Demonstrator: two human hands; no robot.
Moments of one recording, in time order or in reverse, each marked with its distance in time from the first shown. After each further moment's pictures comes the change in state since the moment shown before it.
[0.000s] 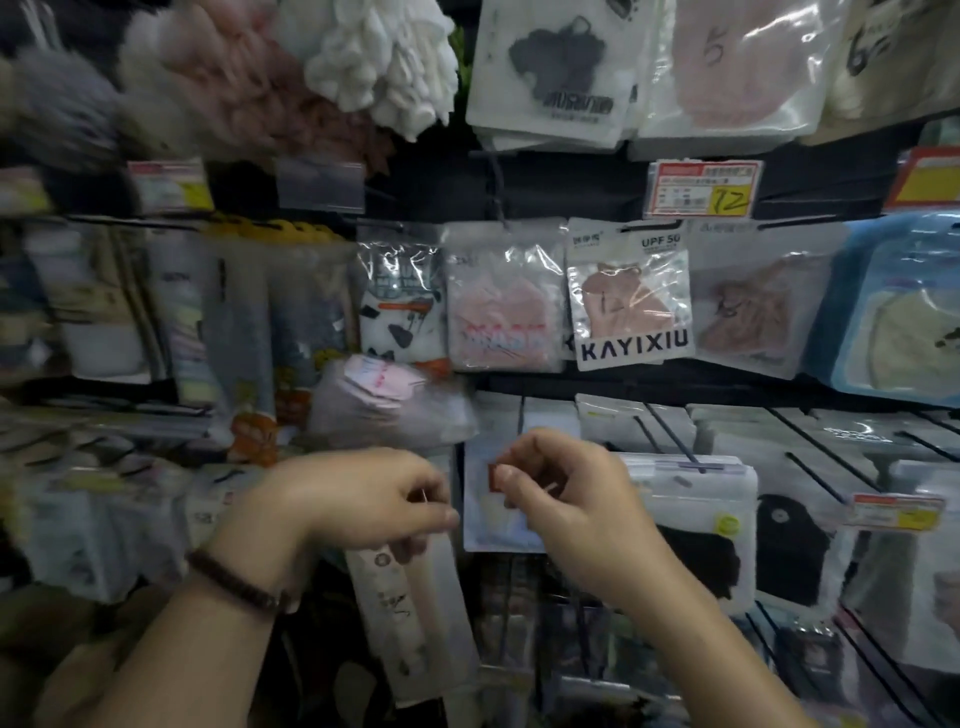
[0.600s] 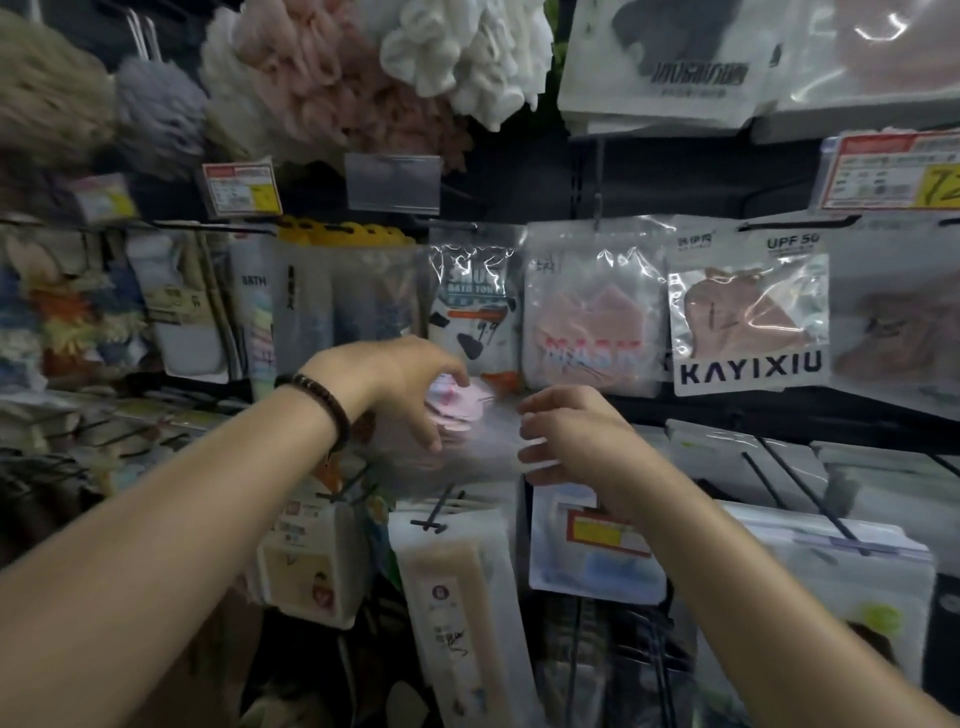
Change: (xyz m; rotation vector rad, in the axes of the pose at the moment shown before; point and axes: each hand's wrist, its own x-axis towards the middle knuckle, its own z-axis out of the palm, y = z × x) left_hand 0.083 -0.084 -0.111 0.491 0.259 -0.144; right_hand 0.141 0.002 0.046 0.287 -0.217 0.439
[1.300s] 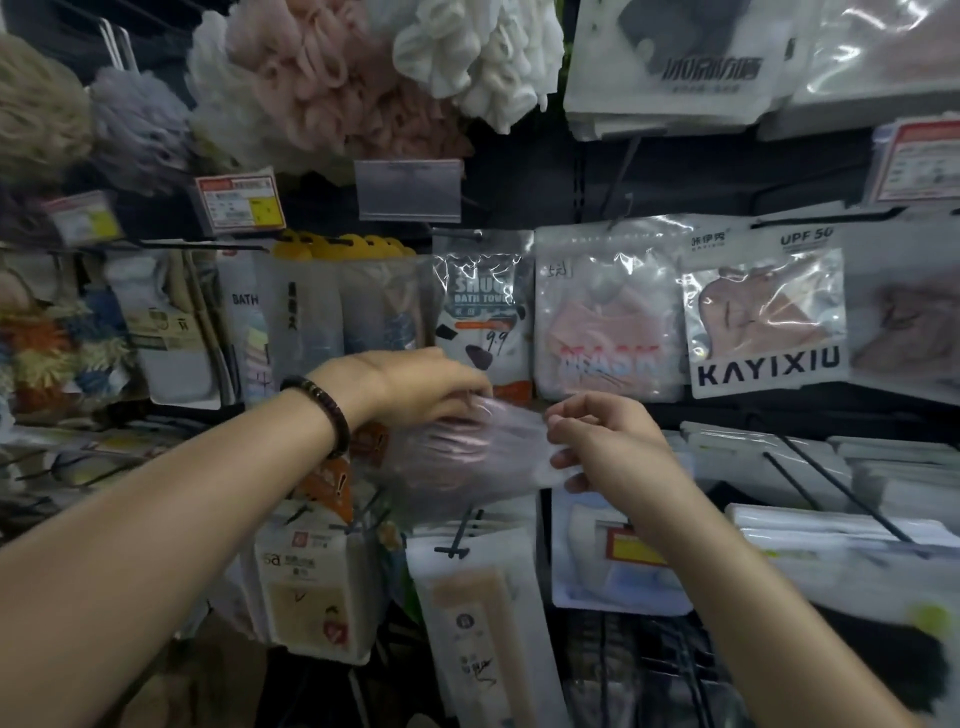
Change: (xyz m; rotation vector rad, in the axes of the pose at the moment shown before) left_hand 0.023 -0.027 0.003 0.031 0.036 0.295; right_hand -0.002 0.009 0.013 0.036 0.224 -0.138
